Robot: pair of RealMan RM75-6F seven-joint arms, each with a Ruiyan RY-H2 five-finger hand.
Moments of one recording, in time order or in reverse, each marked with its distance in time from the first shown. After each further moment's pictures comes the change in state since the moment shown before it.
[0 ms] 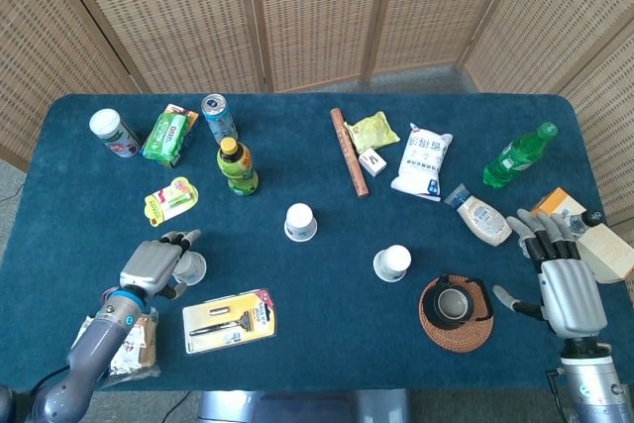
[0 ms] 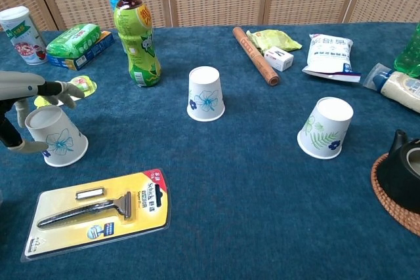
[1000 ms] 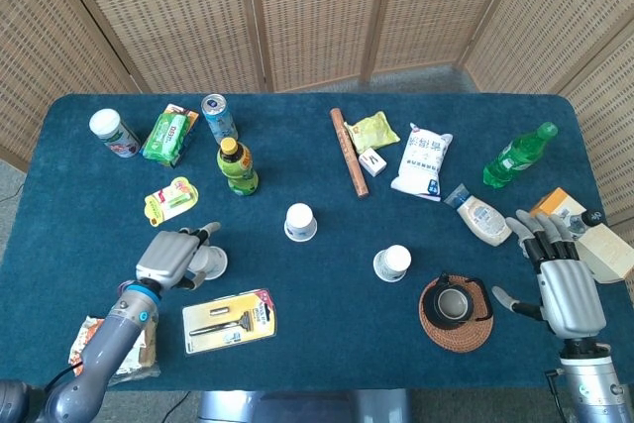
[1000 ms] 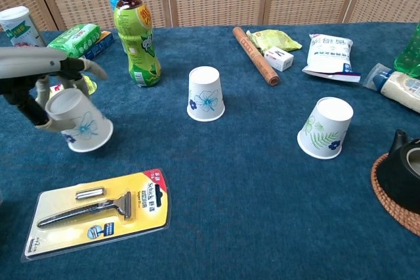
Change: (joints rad) left arm -0.050 -0.032 -0.035 -0.047 0.031 0.066 -0.020; right arm 0.000 0.002 -0.002 -0.001 0.001 -0.002 0.008
